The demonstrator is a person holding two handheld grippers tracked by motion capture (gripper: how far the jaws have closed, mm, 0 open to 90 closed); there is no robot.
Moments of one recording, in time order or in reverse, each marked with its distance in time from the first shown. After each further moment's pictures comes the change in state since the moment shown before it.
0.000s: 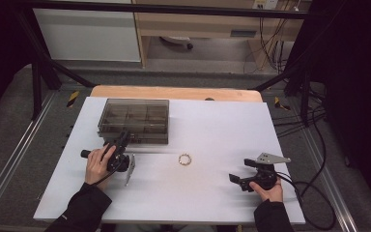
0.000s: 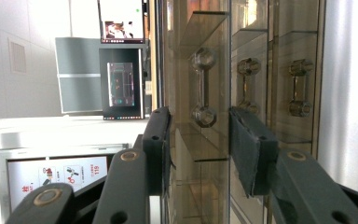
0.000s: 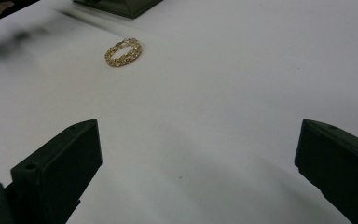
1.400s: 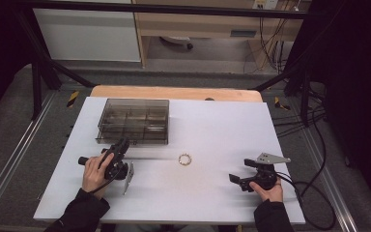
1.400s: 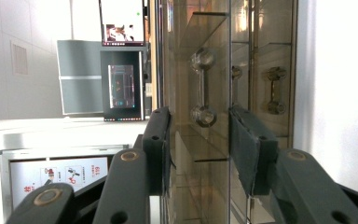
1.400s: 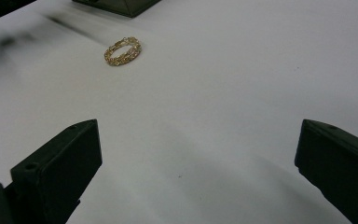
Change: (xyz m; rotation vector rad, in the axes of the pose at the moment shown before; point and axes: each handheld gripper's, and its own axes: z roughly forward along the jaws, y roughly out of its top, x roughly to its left) left arm -0.004 0.005 -0.024 -0.012 0.003 -0.001; right arm 0.000 0.000 0.000 0.003 -0.003 -0.005
